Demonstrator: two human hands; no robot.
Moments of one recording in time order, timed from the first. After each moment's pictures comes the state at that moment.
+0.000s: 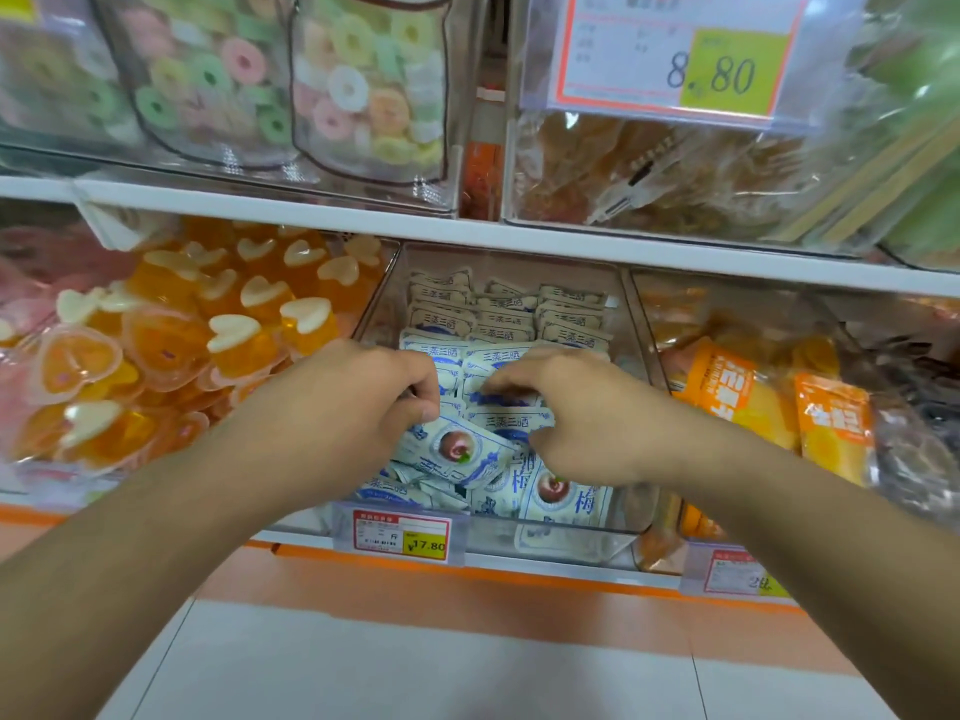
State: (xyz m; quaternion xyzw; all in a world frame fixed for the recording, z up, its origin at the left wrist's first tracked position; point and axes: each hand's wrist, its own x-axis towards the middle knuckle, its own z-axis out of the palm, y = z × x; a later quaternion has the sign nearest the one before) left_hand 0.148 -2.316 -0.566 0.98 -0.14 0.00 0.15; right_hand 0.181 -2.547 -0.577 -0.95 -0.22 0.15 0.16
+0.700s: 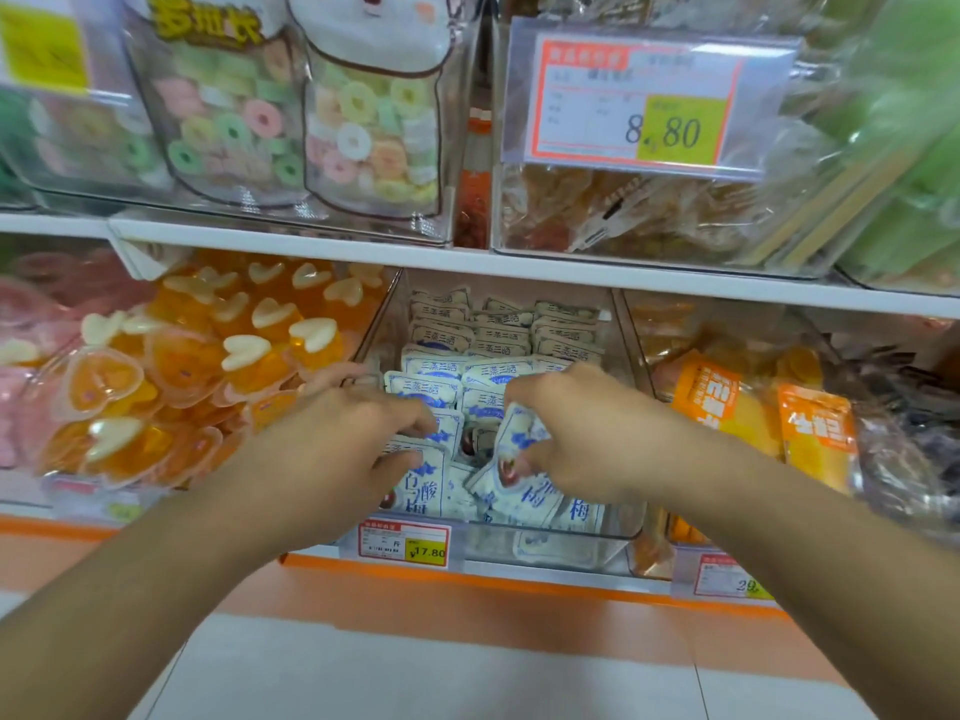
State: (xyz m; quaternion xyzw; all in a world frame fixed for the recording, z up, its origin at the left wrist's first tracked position) left_hand 0.128 -2.310 -0.572 0.98 -0.18 0.02 0.10; right_hand 0.161 -2.546 -0.552 -0.96 -0.20 0.15 0.09
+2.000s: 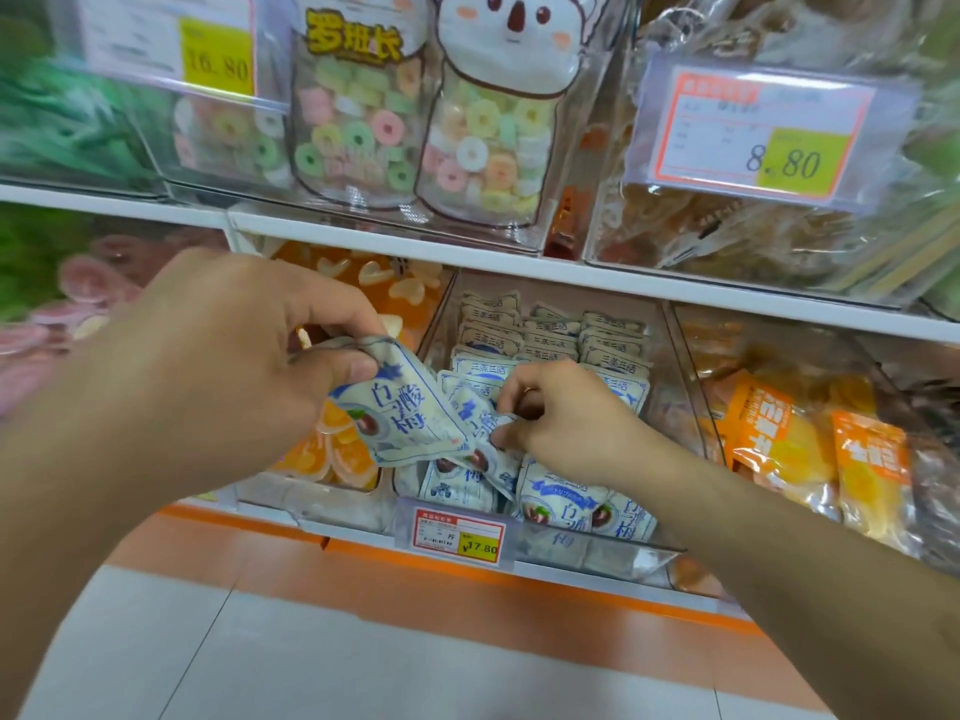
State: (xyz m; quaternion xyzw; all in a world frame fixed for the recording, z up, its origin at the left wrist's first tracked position) left_hand 0.094 -2.244 -0.495 0.95 -0.12 0.19 0.23; right_hand 0.181 -2.499 -0.590 -0.91 -0.16 0.12 0.37
